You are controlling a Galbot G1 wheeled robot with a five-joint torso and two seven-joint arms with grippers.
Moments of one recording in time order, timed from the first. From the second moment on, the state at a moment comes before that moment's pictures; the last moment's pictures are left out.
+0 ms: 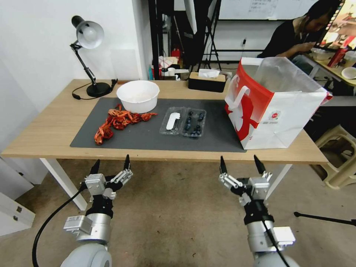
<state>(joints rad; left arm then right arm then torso) 1.73 -1.58 -0.58 -2.25 -0.22 -0.04 0.01 -1.75 1.24 0.25 2.28 0.00 0.16 0.39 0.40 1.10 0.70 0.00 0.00</state>
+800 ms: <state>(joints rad) 1.58 -1.35 -0.42 -2.18 -0.57 -0.10 -0.04 -1.73 1.25 0.25 2.24 0.02 0.15 0.39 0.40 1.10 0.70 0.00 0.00</state>
